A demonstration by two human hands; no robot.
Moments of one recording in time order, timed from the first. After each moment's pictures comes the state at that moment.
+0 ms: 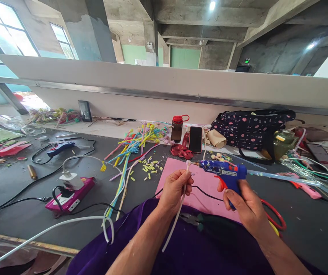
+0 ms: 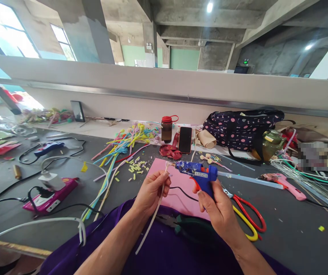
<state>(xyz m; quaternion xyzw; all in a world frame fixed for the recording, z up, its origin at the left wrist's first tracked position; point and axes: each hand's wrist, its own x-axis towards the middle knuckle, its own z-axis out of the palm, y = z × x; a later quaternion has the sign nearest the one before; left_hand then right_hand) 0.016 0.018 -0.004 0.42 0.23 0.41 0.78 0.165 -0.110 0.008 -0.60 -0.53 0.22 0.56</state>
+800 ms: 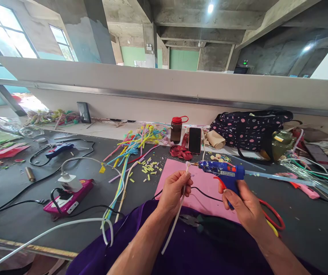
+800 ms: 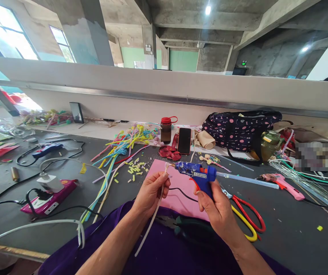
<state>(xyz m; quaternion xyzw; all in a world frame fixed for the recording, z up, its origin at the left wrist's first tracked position) 0.016 0.018 -0.003 0.42 0.23 0.41 0.78 0.166 -0.107 0.002 -0.60 -0.53 0.21 0.57</state>
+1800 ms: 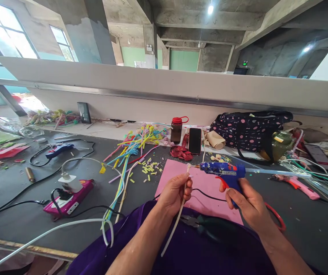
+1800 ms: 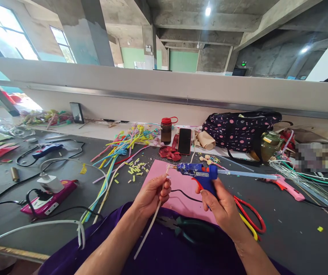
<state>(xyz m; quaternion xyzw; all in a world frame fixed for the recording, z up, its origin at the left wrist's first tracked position) 0.011 0.023 0.000 0.28 0.20 0.30 0.89 0.177 -0.106 0.010 -0.58 -0.54 0.22 0.57</state>
